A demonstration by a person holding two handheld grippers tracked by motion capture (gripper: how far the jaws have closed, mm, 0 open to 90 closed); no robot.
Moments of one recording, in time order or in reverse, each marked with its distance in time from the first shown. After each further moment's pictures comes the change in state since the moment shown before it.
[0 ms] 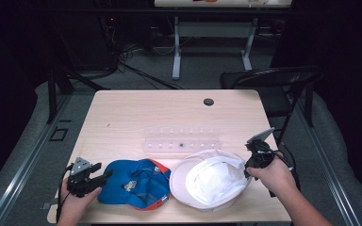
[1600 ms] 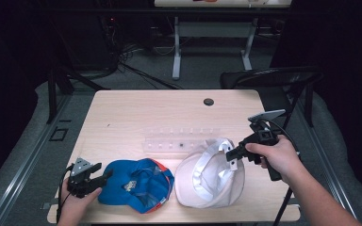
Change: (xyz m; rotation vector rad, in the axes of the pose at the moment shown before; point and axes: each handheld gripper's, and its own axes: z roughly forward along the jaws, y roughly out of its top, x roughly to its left) left arm -0.002 0.000 -0.001 0.003 0.001 0.019; right arm 0.024 0.014 -0.083 0.035 0.593 0.069
